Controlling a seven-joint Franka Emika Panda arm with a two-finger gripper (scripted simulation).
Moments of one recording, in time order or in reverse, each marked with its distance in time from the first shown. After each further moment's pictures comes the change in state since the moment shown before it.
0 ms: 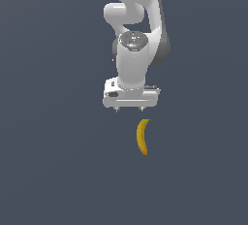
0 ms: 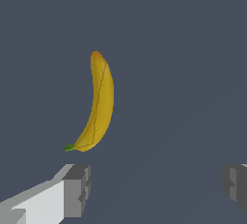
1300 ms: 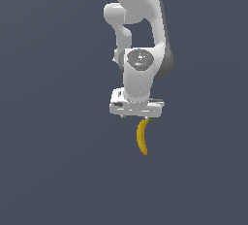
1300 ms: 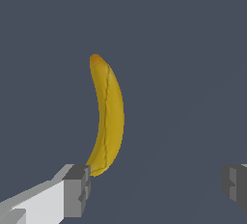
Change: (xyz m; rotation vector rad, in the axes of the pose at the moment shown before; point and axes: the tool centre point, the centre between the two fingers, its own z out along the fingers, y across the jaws) arm 0.015 -0.021 0.039 0.012 -0.015 0.127
